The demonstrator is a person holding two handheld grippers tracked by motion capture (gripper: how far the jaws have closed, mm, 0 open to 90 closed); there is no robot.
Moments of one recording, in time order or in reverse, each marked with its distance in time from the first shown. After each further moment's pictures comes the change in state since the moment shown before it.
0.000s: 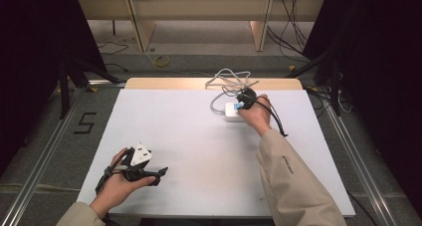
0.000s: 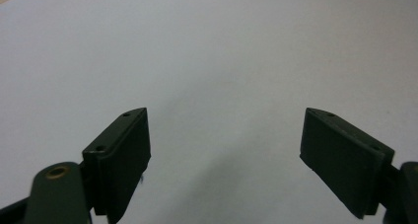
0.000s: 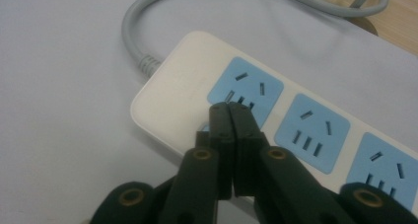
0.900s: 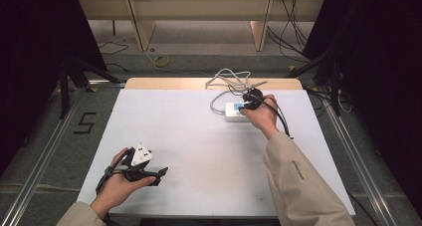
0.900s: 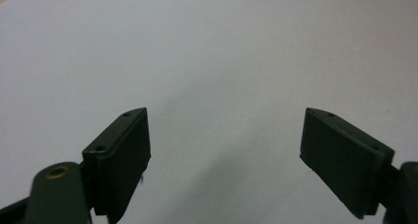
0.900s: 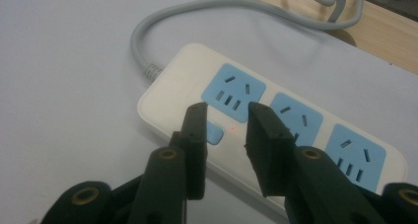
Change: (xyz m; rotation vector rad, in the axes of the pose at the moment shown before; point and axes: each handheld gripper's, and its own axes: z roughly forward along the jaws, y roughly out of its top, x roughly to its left) left arm -0.001 0.000 0.000 0.003 0.003 0.002; right arm -0.007 -0.009 -0.021 -0.082 0.015 0.013
